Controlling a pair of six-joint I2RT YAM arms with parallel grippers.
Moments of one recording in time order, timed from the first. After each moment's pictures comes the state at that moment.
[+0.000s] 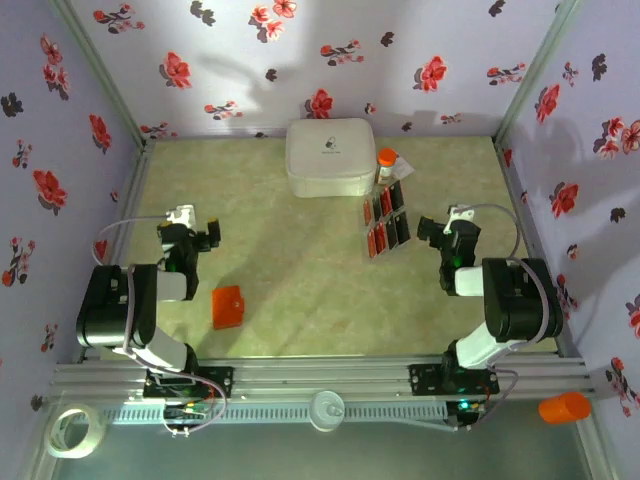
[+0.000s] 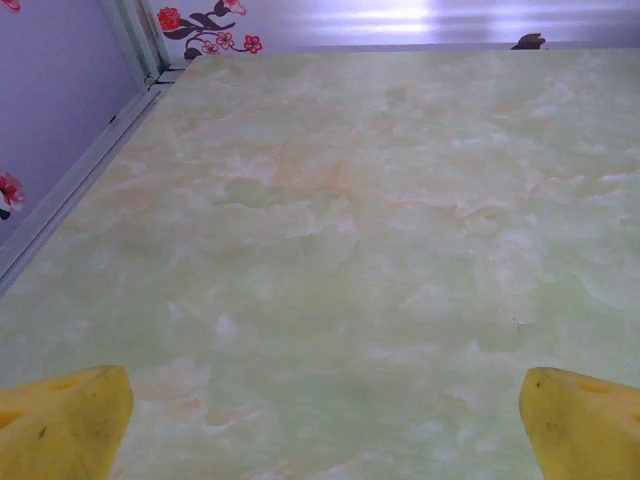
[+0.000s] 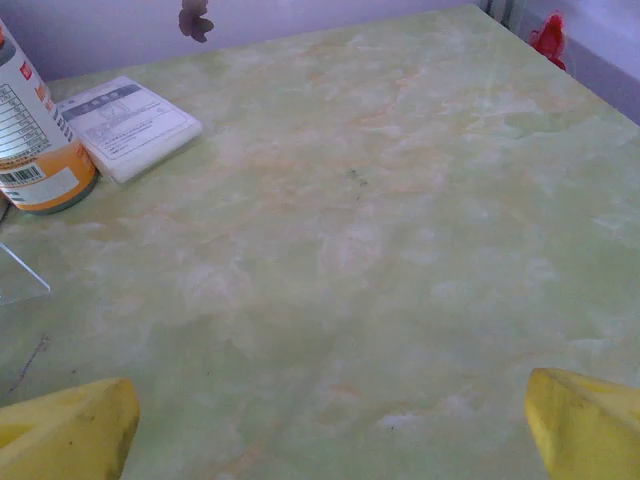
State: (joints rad) left arm -0.02 1.54 0.38 0.81 -0.16 0.01; right arm 0.00 1.57 0.39 0.77 0.11 0.13
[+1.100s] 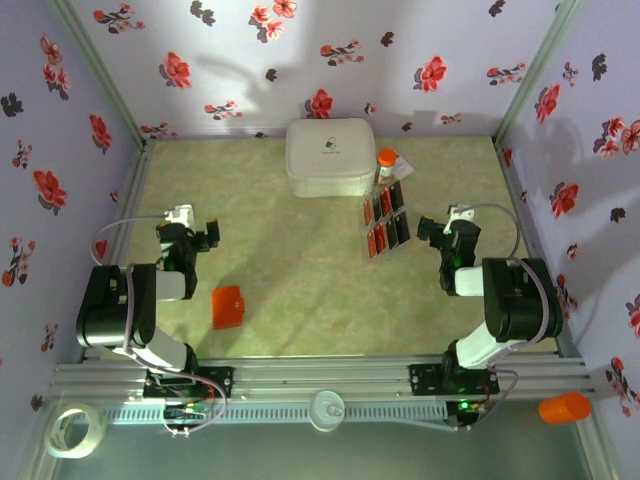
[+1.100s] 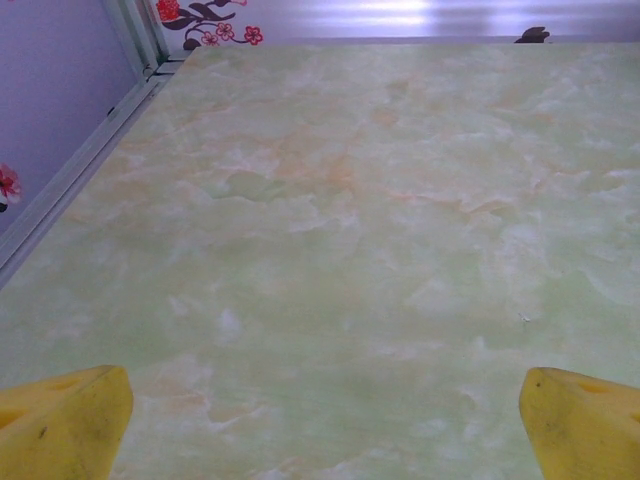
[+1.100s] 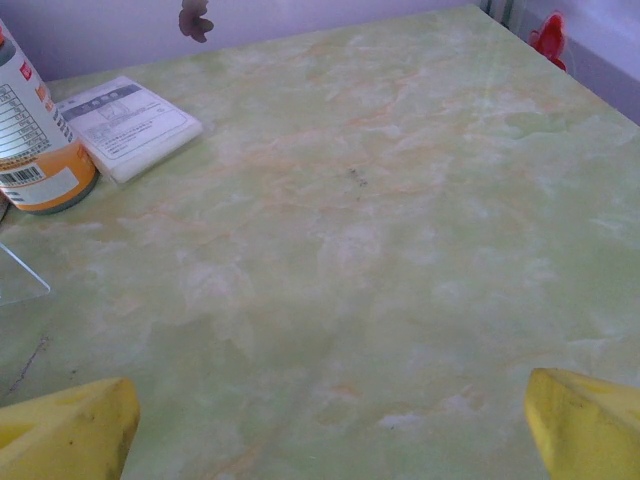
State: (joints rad) left arm -0.01 1.54 0.38 0.79 -0.14 0.01; right arm 0.00 1.57 0.39 0.77 0.11 0.13
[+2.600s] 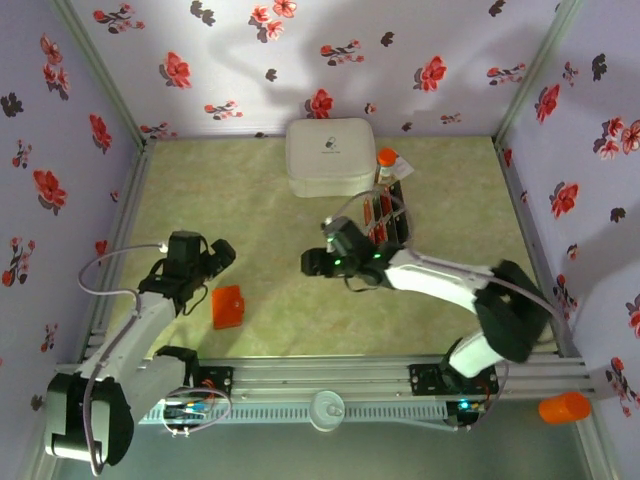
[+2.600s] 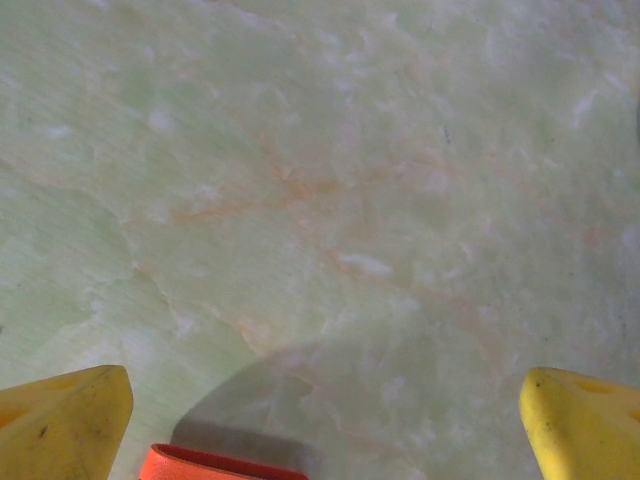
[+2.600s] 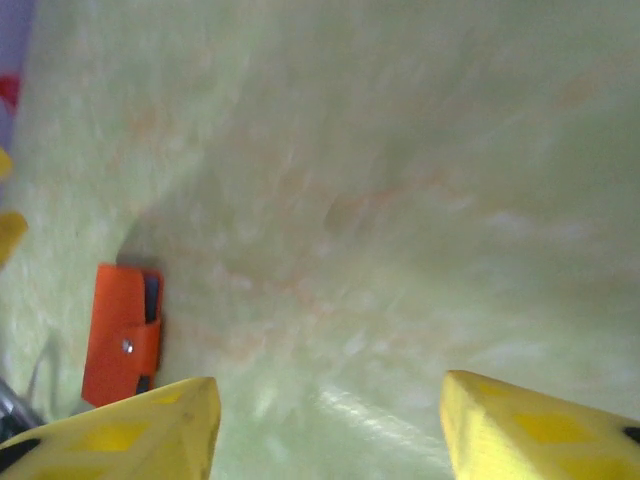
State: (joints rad) left arm -0.22 0.96 0.52 -0.42 -0.07 -0.81; right arm 0.93 1.60 0.96 -0.20 -0.15 0.77
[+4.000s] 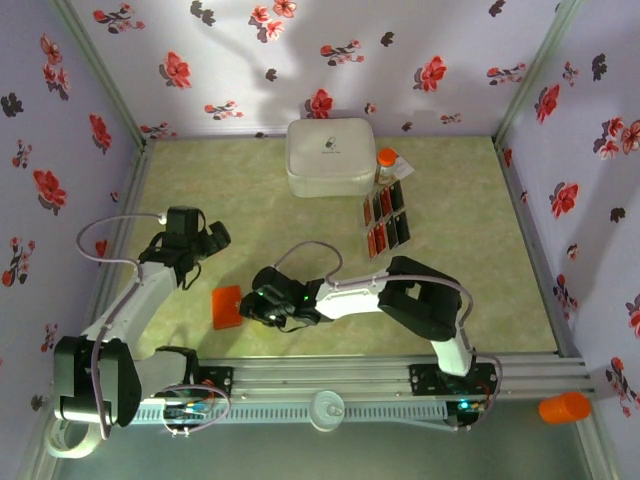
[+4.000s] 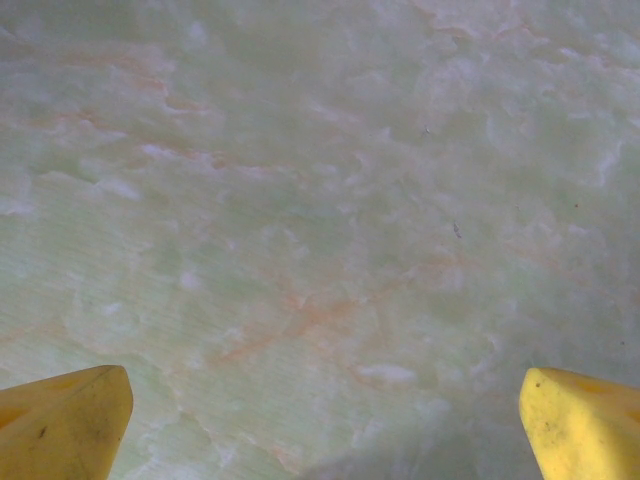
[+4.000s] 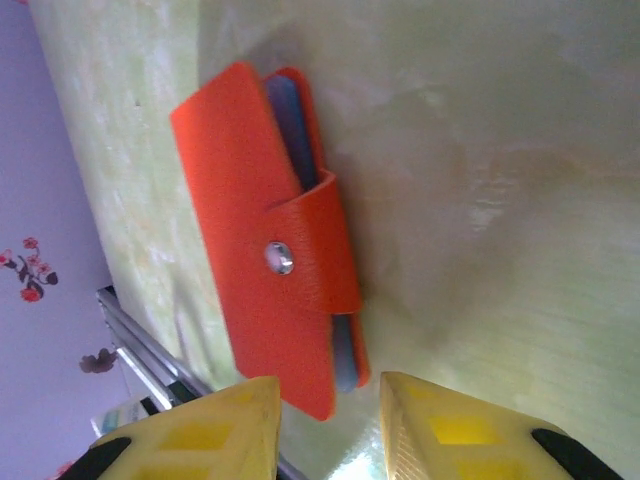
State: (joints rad) left arm -0.17 1.14 0.71 -0.44 -0.16 -0.57; right arm 1.24 1.99 1.13 0.12 -0.16 1.41
